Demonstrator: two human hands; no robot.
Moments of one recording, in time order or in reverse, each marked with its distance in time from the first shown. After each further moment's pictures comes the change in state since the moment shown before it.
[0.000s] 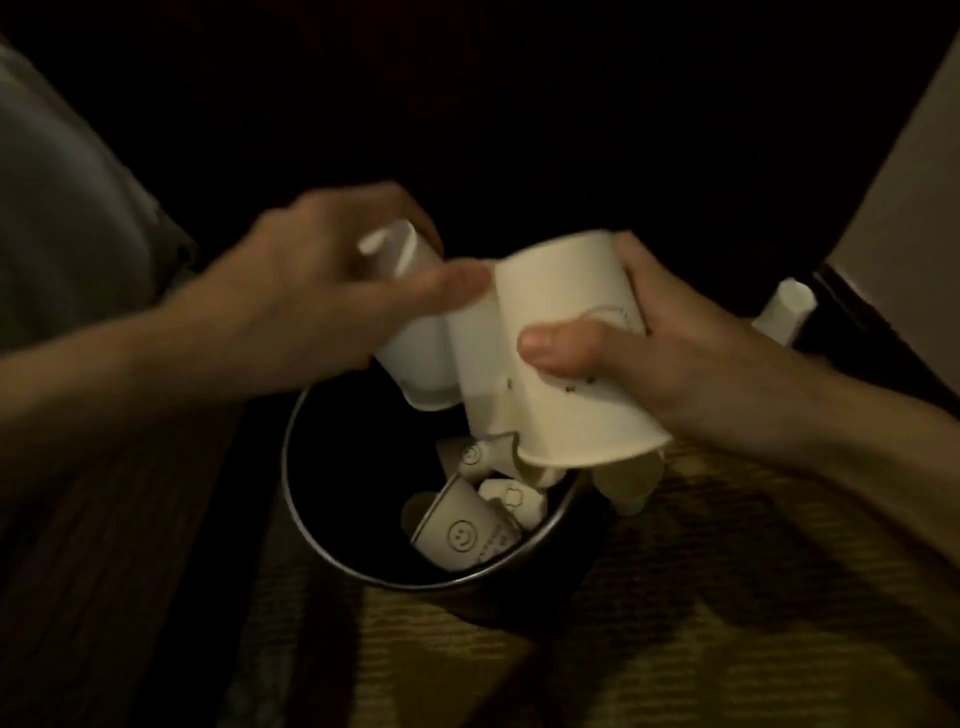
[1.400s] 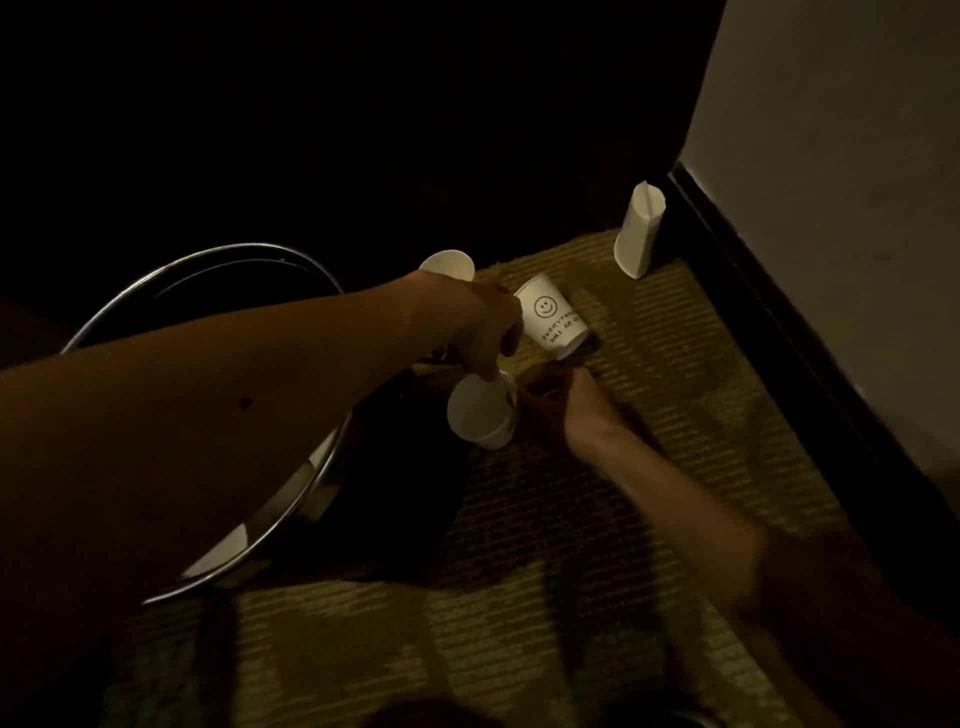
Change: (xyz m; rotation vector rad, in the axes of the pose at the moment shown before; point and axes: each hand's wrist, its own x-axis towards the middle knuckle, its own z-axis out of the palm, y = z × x) left_hand 0.136 0.064 0.255 0.641 -0.896 0.158; right_hand -0.019 0.218 -0.023 0.104 0.344 0.714
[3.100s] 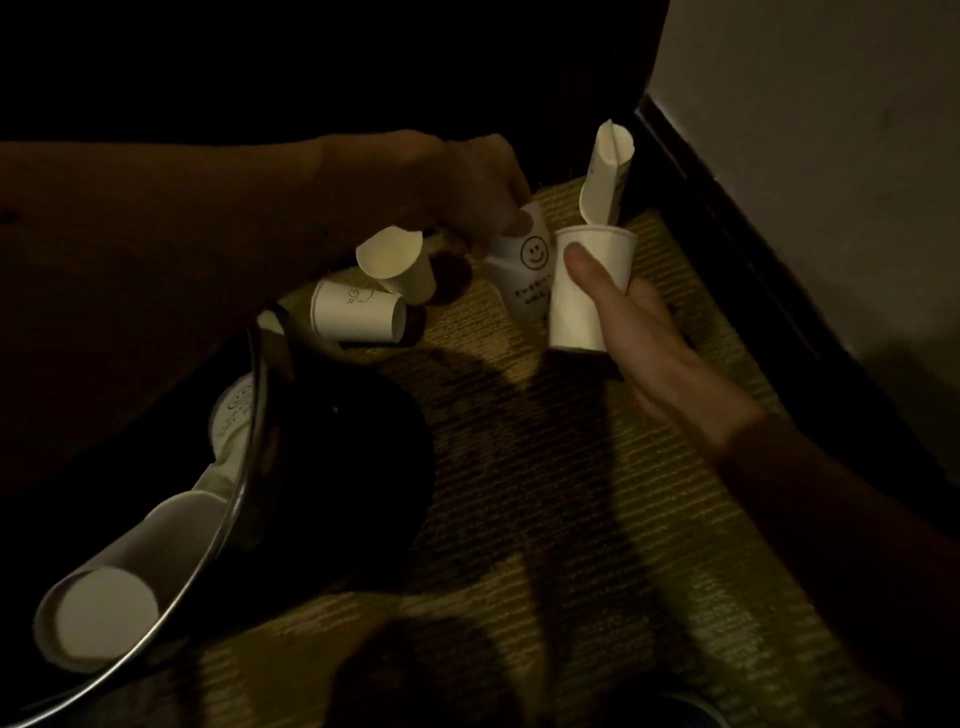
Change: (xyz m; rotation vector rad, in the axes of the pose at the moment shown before) left_hand 0.032 0.002 -0.064 -0.603 0.266 0.005; right_hand 0.014 0.000 -0.064 0.460 0.166 -0.116
